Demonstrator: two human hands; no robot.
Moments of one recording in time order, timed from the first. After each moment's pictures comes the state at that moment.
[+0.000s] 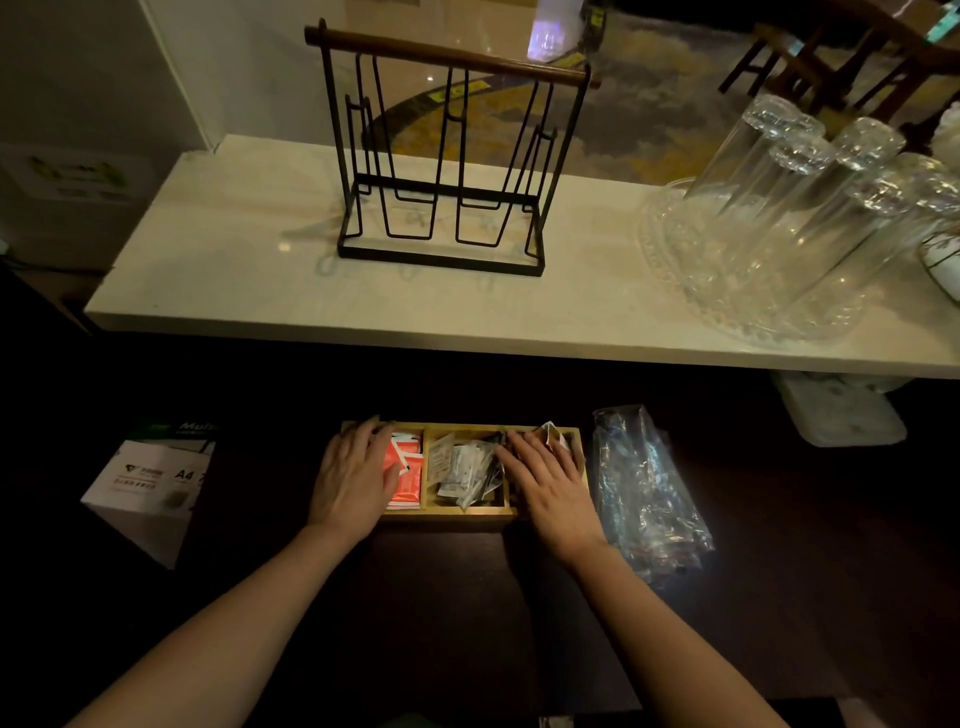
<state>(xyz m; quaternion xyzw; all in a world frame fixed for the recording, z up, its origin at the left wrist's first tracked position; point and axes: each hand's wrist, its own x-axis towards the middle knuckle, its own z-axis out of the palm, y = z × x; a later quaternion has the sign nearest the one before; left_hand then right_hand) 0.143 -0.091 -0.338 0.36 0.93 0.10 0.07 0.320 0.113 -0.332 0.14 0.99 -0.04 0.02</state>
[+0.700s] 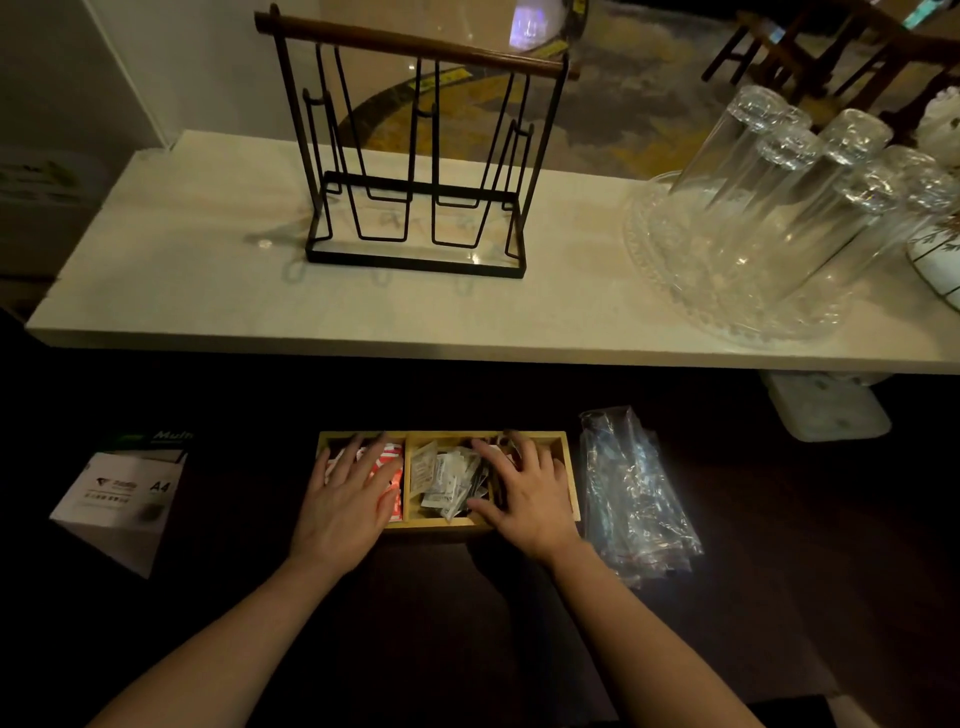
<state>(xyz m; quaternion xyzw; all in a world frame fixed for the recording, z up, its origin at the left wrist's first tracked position) 0.153 -0.091 -0.352 0.43 0.90 -0.01 0.04 0.301 0.112 -0.337 0.23 0.96 -0.14 0.03</state>
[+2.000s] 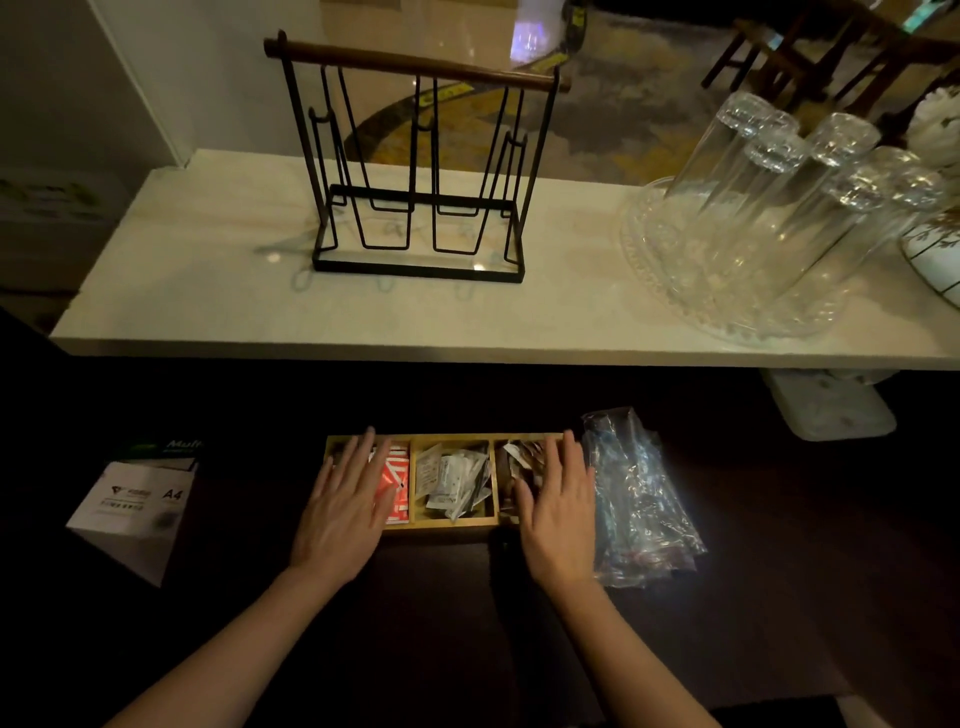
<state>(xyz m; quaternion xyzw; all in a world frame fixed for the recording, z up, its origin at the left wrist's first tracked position) 0.162 -0.101 -0.339 0.39 0.91 0.11 0.06 0.329 0.089 -0.327 0.37 0.90 -0.18 -0.12</state>
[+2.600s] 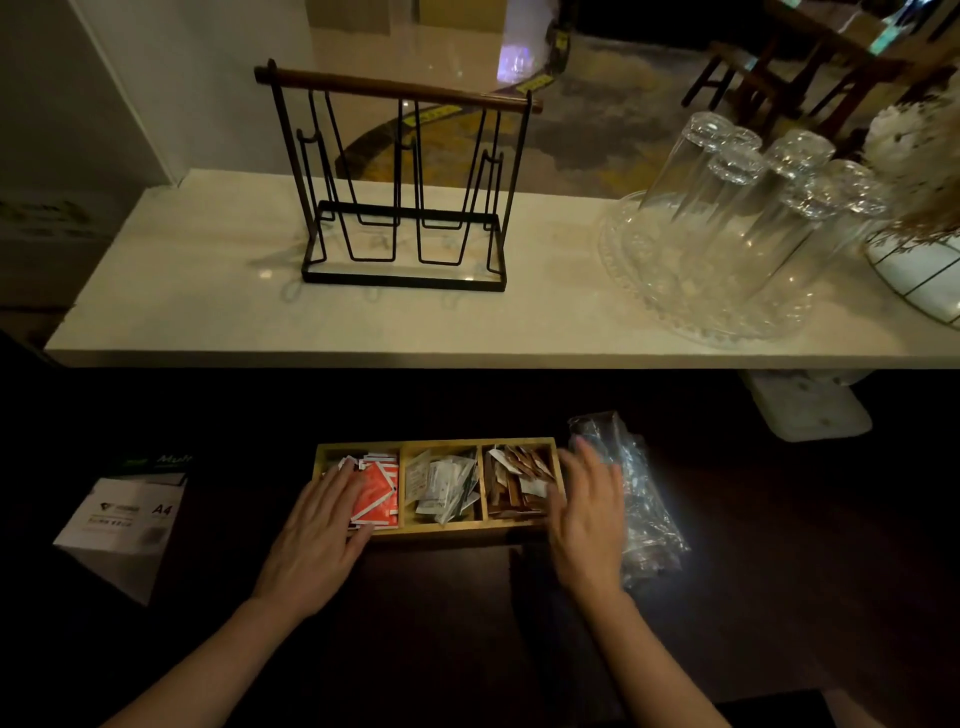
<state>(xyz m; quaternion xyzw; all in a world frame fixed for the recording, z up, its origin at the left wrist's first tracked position) 0.161 -0.133 -0.347 0.42 0.90 0.10 0.08 0.357 0.111 -0.306 0.35 0.90 -0.14 -0.24</state>
